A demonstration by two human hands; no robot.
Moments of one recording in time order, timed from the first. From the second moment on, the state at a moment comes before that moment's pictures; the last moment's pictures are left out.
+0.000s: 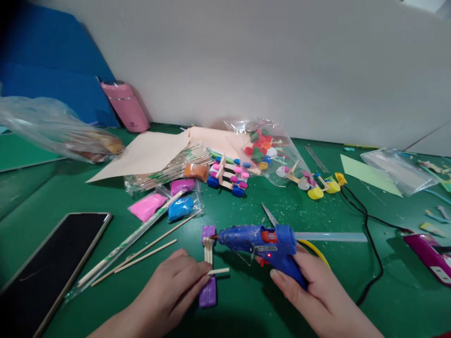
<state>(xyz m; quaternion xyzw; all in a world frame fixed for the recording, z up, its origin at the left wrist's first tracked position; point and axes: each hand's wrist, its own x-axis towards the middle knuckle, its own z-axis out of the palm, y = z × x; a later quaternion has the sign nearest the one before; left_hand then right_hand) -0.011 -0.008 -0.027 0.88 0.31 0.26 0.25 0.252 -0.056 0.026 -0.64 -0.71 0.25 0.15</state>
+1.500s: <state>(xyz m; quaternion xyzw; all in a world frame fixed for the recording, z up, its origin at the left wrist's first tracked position) -0.011 -0.004 -0.040 0.89 0.30 0.26 0.23 0.248 -0.056 0.030 -0.63 -0.73 0.20 0.15</state>
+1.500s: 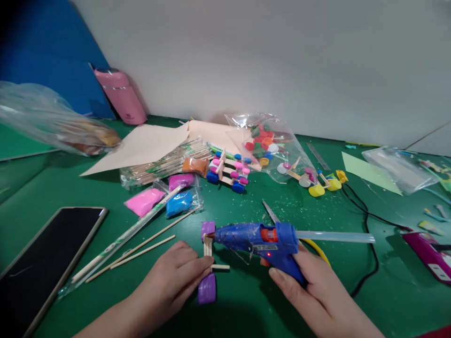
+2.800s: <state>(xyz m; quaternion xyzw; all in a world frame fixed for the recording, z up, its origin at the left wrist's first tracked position) -0.012 -0.001 -0.036 0.89 0.30 0.23 0.24 0.242 -0.056 0.035 -0.61 -0.74 0.21 0.18</state>
